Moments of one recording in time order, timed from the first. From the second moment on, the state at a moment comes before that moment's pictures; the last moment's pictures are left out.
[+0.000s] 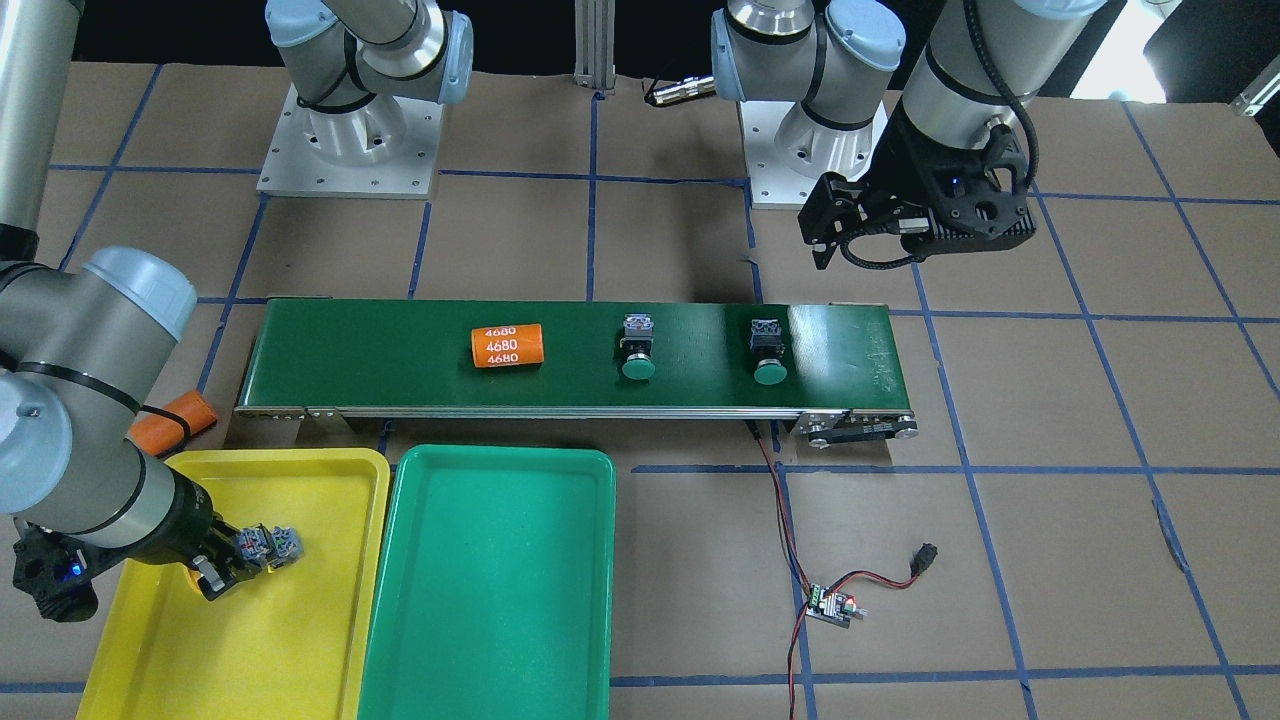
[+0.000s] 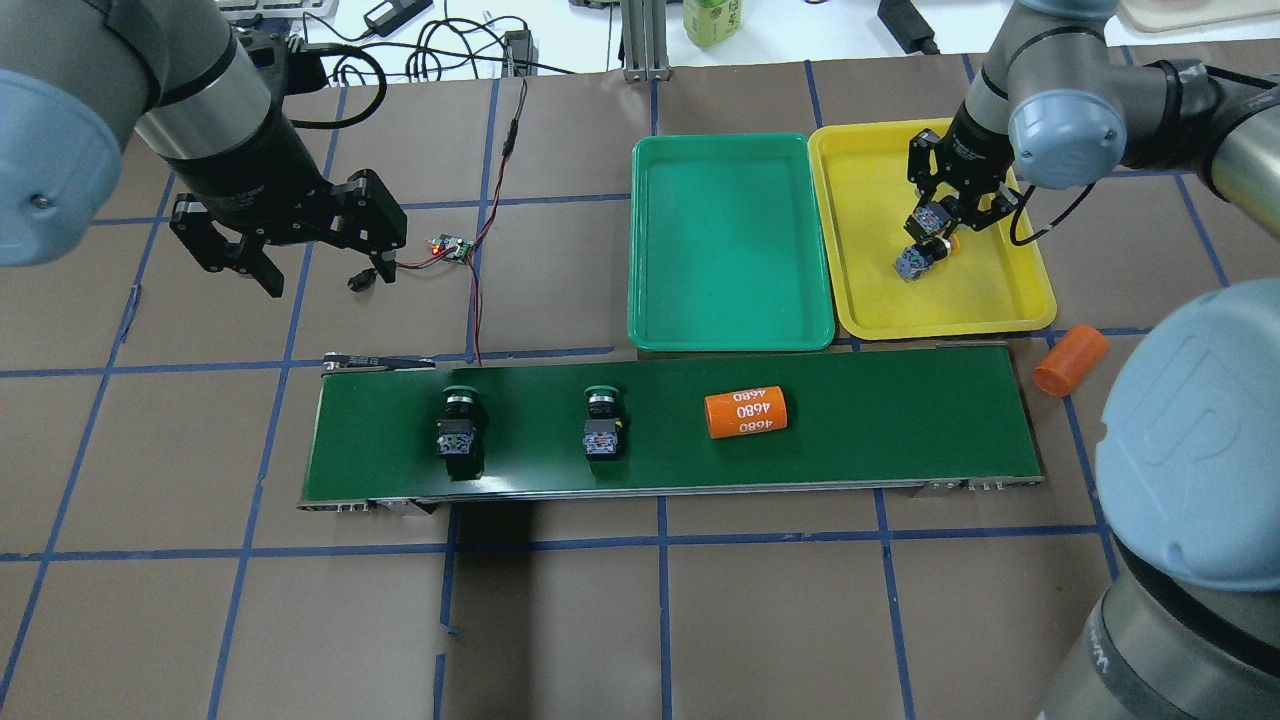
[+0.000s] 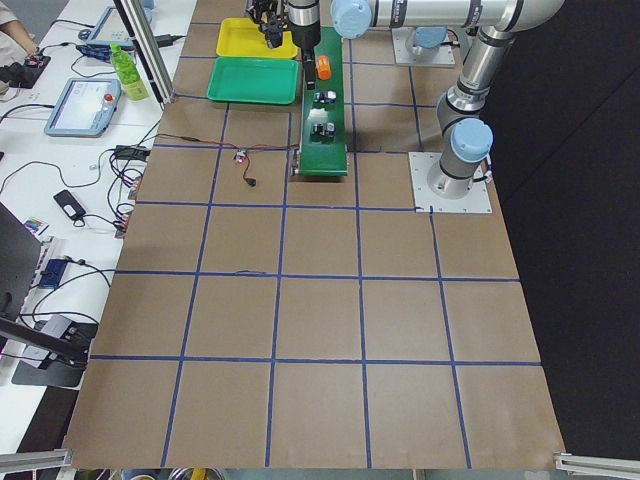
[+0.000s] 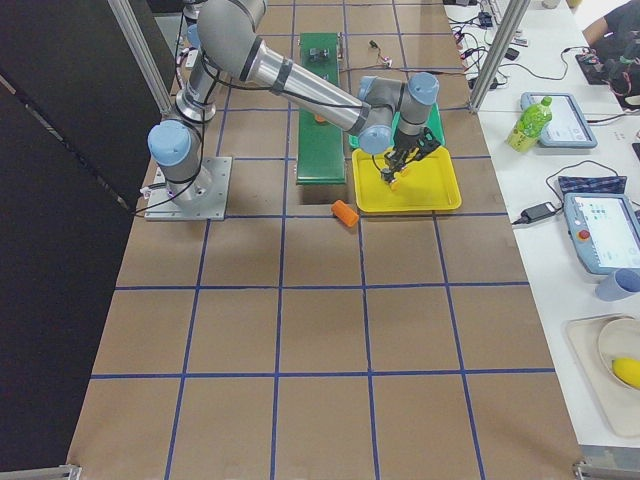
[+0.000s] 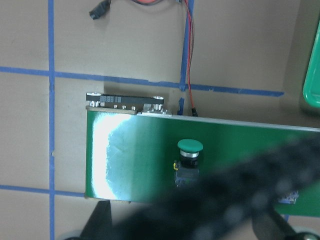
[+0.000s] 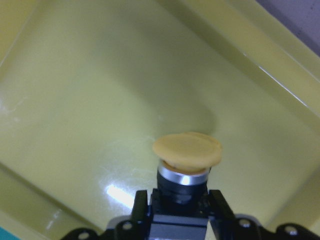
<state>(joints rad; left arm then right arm) -1.55 -1.55 -1.60 -1.61 1.58 -0.08 1.39 -1.02 1.50 -2.03 -1.53 0.70</state>
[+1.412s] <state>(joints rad) -1.53 -1.52 -1.58 -1.59 1.59 -0.02 1.39 -1.31 1.59 -1.83 -1.55 0.61</state>
